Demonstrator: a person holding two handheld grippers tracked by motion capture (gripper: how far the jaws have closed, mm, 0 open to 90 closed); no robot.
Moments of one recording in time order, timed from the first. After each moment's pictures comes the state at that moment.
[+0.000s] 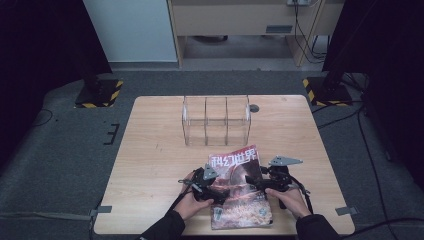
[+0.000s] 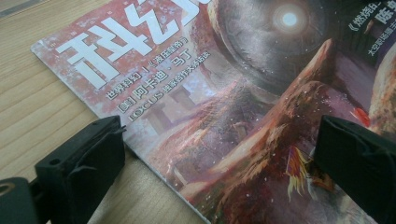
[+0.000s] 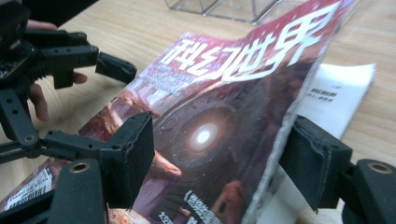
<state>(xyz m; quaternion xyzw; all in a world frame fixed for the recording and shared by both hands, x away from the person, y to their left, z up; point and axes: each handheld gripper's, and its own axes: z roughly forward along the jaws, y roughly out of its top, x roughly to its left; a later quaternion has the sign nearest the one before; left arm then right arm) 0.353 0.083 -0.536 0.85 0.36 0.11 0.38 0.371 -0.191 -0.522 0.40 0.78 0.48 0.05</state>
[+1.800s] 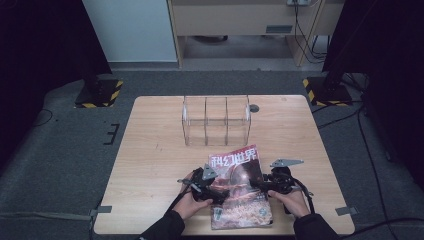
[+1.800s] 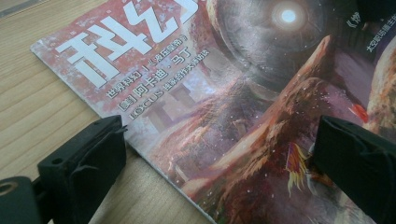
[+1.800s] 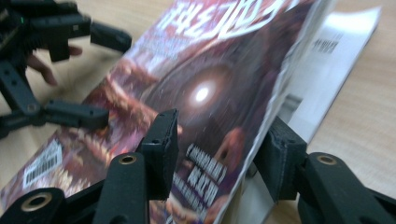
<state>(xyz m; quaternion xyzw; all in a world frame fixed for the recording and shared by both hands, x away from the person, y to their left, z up) 0.353 0.085 -0.536 0.85 0.35 0.11 0.38 0.364 -0.198 -0.521 0.43 0.79 0.43 0.01</state>
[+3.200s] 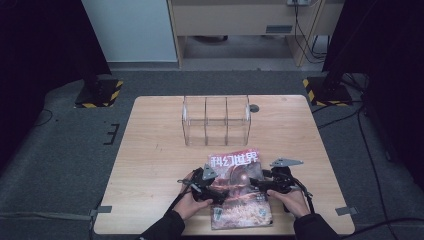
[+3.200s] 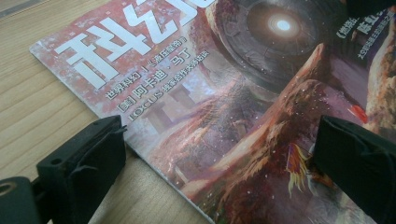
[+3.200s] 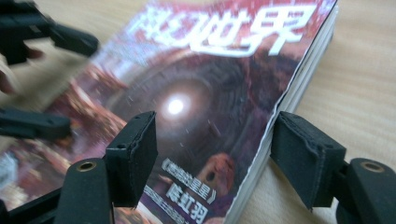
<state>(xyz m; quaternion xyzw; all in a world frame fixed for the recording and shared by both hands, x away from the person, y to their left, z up) 0.353 0.085 -0.536 0.85 0.35 0.11 0.38 0.367 -0.196 -0.526 0.45 0.79 0.41 0.06</state>
